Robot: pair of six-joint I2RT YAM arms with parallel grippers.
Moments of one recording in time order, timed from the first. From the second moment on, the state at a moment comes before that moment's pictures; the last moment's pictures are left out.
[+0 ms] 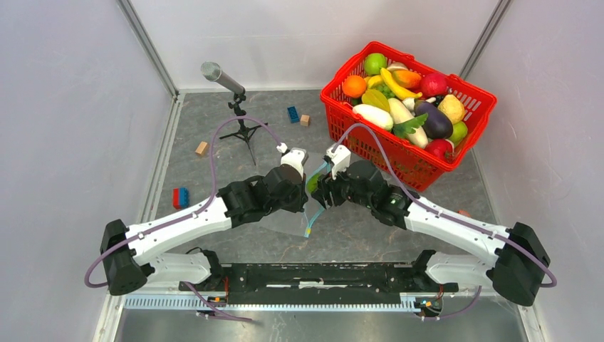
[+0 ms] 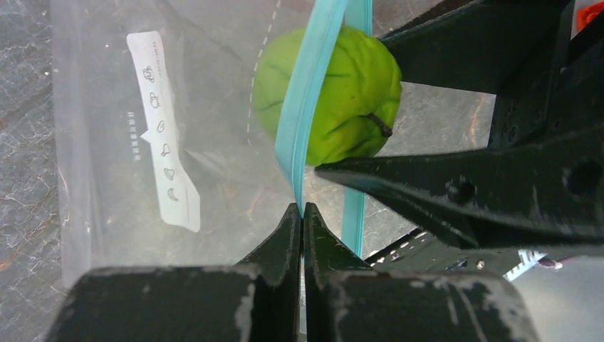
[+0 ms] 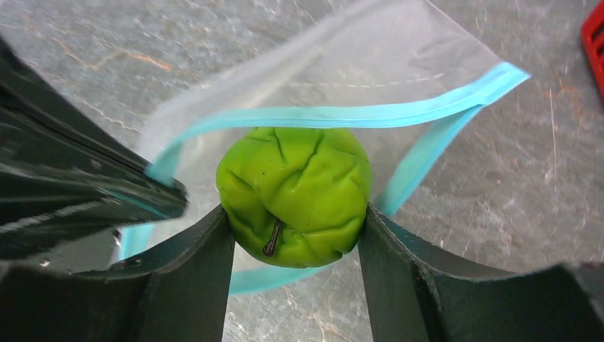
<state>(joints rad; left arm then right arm) -1.05 1.18 0.98 -0.54 -0.28 -0.62 0.89 1.16 0.72 -0.05 0.02 0.21</state>
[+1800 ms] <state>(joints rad) -0.95 1.07 0.96 -0.53 -0.26 -0.64 0.30 1.75 1.89 -0.41 0.11 -0.01</state>
